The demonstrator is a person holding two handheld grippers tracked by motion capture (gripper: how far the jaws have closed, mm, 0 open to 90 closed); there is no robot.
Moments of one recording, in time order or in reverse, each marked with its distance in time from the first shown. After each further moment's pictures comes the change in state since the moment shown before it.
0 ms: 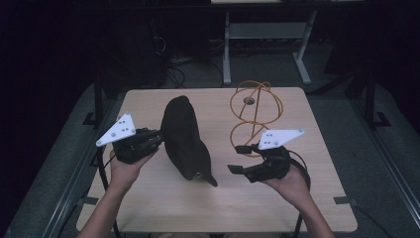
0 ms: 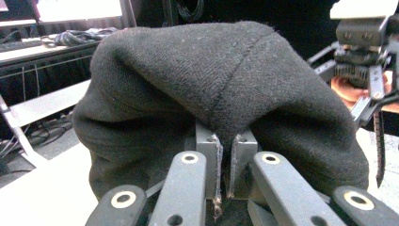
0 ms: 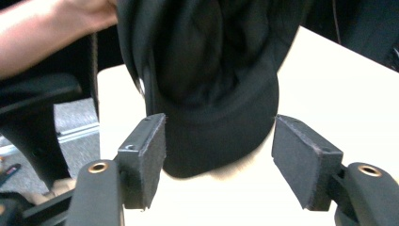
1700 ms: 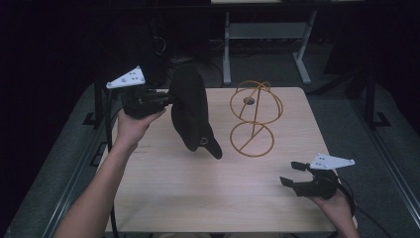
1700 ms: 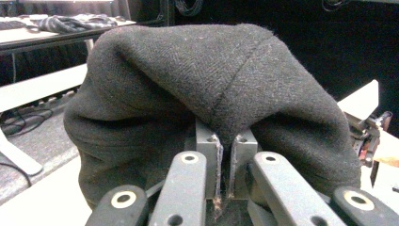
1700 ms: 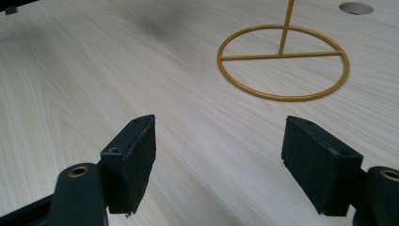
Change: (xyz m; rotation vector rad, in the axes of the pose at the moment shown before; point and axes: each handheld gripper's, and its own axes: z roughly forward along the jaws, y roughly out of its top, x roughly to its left) left arm 0.063 0.064 0.047 0.054 -0.063 -0.085; right arm -0.047 -0.139 -0.072 0.058 -0.292 0.186
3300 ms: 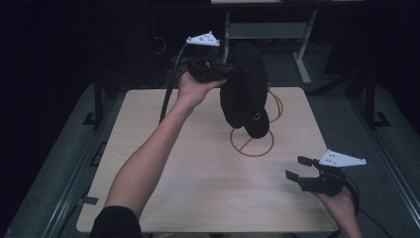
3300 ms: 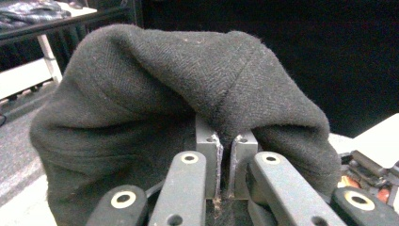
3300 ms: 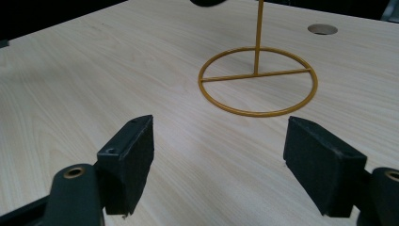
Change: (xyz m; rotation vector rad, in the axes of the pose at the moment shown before) left arm -0.010 0.076 0.148 0.104 -0.109 0.019; right arm -0.010 0.001 -0.011 -0.089 -0.043 0.045
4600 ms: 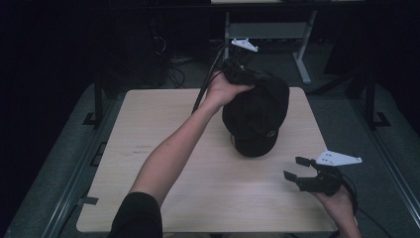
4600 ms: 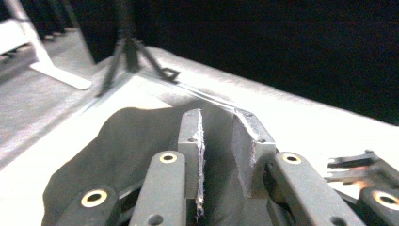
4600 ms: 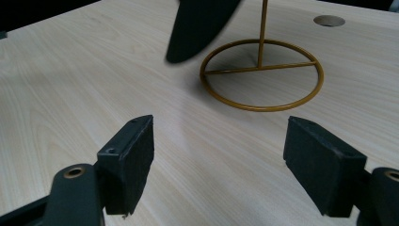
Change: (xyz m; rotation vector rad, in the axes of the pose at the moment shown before) left arm -0.008 0.008 0.080 0.140 -0.032 -0.020; right arm -0.001 0.000 0.006 0.034 0.008 -0.003
